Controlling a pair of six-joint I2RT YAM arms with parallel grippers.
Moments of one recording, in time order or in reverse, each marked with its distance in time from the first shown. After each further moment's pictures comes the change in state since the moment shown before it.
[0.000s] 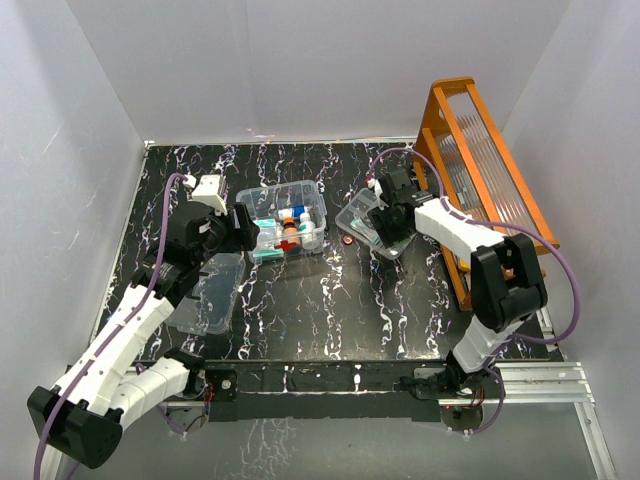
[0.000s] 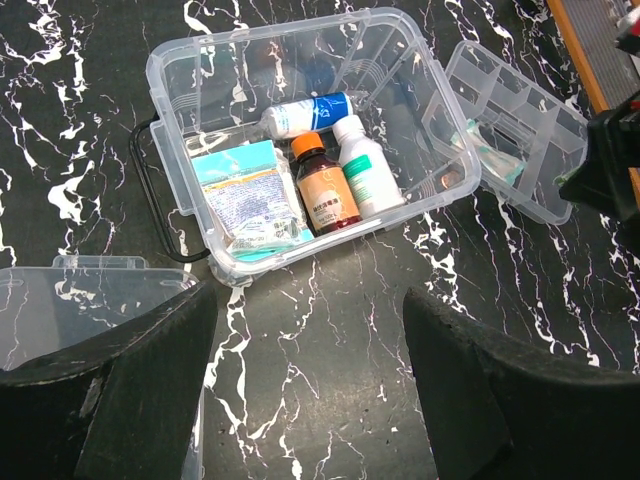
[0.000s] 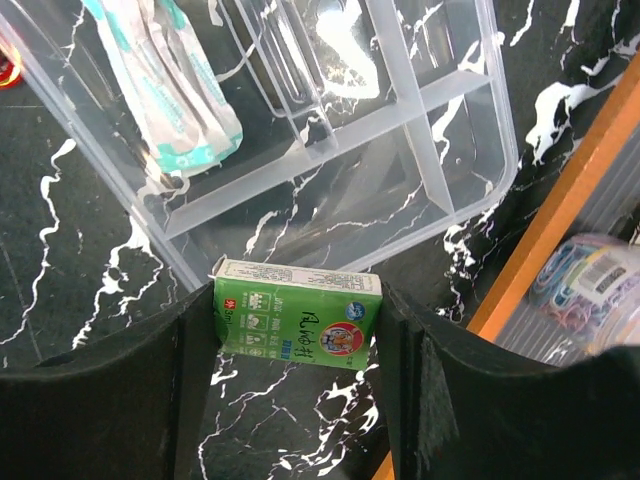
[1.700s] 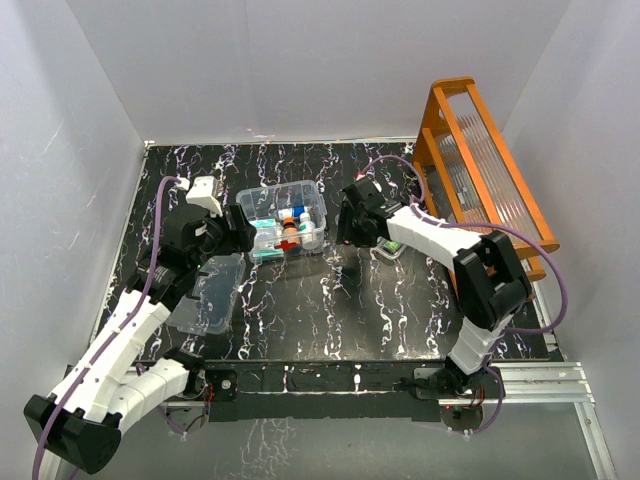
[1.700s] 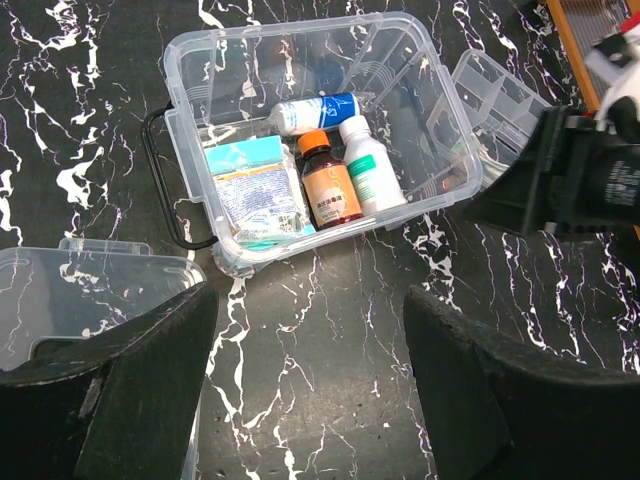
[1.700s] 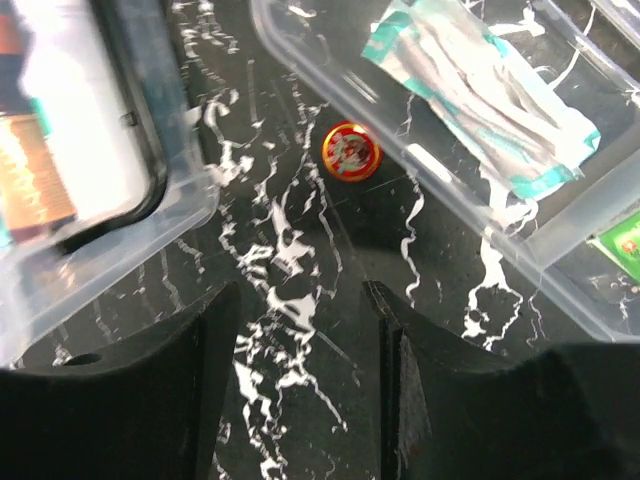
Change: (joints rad) left arm 0.000 -0.031 0.009 -0.043 -0.025 -0.040; right arm 0.203 0.043 0.017 0.140 -0.072 0.797
